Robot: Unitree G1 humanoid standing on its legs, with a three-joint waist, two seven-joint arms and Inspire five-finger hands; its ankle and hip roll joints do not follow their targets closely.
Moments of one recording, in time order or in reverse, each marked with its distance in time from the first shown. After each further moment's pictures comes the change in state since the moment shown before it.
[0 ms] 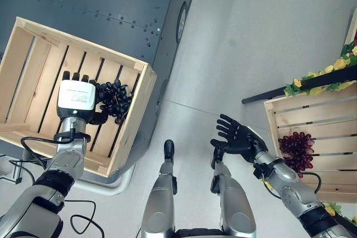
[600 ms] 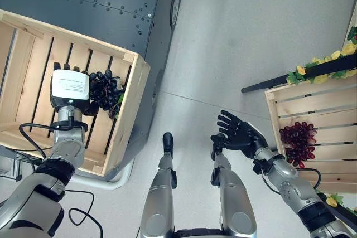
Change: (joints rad) left arm -0.082 0.014 -0.035 0.030 0.002 0.084 -0.079; right arm -0.031 -0.002 0.002 0.011 0.000 0.000 -0.026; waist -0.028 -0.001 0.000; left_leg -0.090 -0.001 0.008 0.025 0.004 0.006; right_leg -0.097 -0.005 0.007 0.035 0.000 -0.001
